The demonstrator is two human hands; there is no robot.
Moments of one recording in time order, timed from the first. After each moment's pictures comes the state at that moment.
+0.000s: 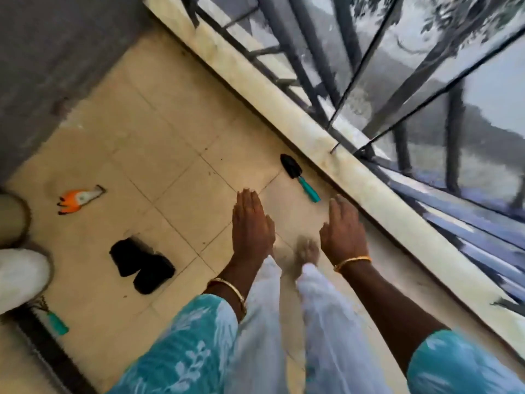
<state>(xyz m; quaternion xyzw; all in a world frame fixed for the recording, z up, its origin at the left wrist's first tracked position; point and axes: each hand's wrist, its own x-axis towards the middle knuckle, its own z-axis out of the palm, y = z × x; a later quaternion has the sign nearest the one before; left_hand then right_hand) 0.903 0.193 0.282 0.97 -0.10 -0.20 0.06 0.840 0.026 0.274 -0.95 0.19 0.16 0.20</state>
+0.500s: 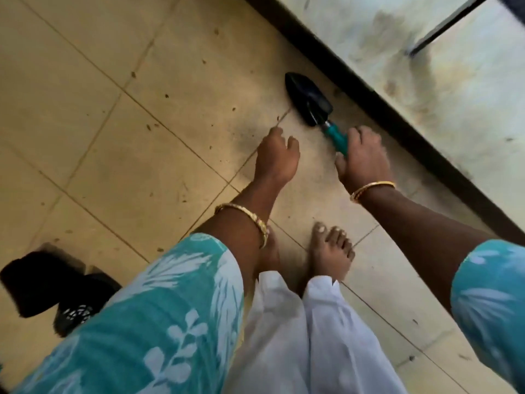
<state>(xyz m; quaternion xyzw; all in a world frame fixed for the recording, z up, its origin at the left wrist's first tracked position) 1.005 0.139 -0.081 0.87 0.10 -0.35 0.32 0.932 0.004 -0.096 -0.94 0.20 0.20 0.16</state>
